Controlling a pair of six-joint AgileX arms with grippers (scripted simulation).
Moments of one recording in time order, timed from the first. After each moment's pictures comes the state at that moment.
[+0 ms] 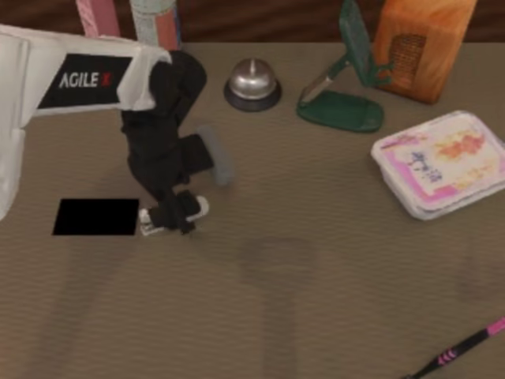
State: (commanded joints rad) left arm -0.40 2.29 1.60 -0.87 0.00 0.78; right arm 0.00 0.00 0.00 0.00 0.00 0.00
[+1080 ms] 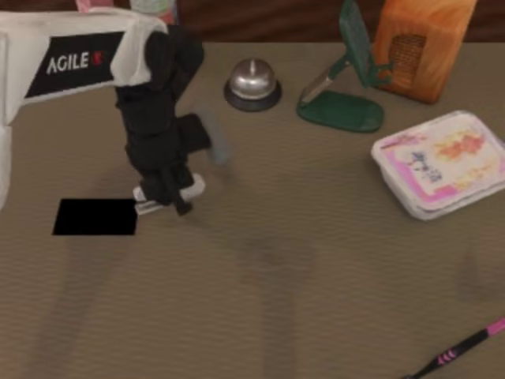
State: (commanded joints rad) left arm -0.39 2.25 1.68 -0.99 0.00 0.78; right arm 0.00 0.00 0.00 0.00 0.00 0.00
